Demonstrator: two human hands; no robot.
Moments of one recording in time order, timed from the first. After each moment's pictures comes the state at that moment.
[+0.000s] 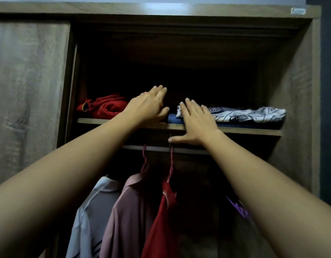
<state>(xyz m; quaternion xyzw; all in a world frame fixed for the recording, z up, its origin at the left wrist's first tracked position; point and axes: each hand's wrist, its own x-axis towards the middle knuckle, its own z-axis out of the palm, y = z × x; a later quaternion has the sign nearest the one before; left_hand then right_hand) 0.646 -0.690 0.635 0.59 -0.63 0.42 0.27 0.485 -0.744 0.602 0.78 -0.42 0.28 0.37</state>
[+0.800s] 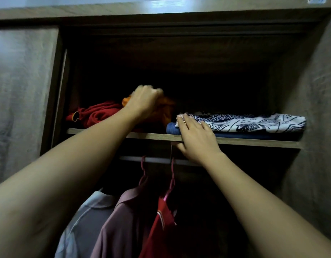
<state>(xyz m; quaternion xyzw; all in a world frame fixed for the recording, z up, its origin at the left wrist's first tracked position) 0.665 -0.750 0.686 0.58 -0.60 0.49 0.25 0.491 -0.783 0.590 0.80 -0.35 0.36 0.33</state>
